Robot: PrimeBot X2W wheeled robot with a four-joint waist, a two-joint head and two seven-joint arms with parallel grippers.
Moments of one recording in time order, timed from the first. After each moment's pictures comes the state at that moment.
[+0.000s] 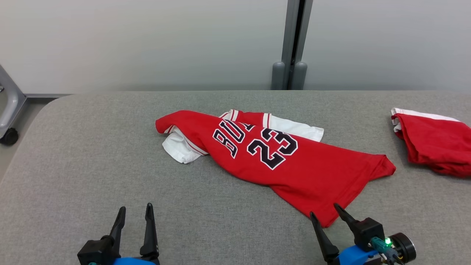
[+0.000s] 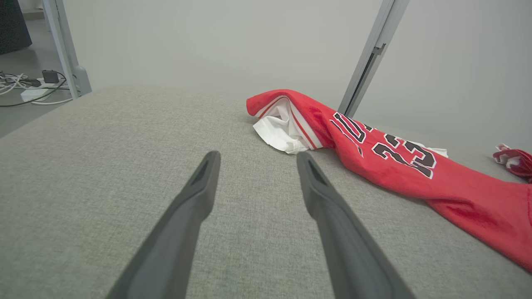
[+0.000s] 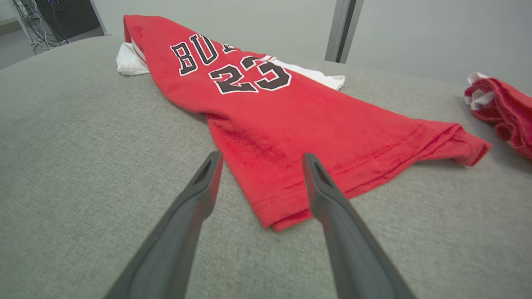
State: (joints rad) left arm 0.05 0.18 -0.27 0.25 -0.45 0.08 -0.26; right arm -0.08 -0.05 0.16 0.45 0.02 0.13 -0.19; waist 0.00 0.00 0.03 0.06
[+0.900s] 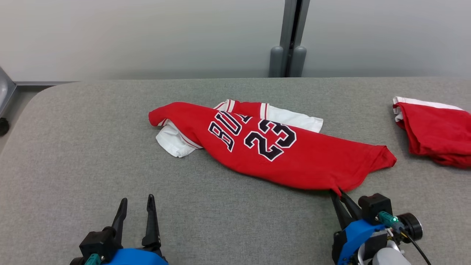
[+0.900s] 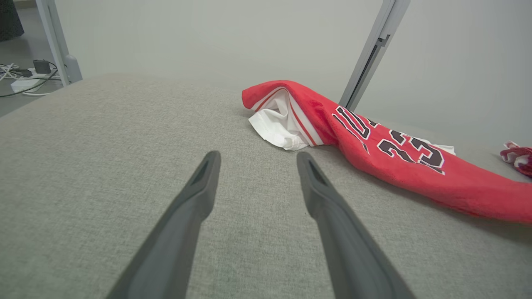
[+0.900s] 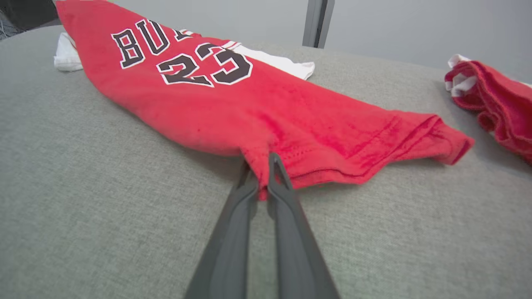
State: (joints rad) left arm 0.00 0.12 -0.21 0.30 -0.39 0.03 -0.26; right arm -0.22 -0.05 0.08 0.59 -0.02 0.13 -0.18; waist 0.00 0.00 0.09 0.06
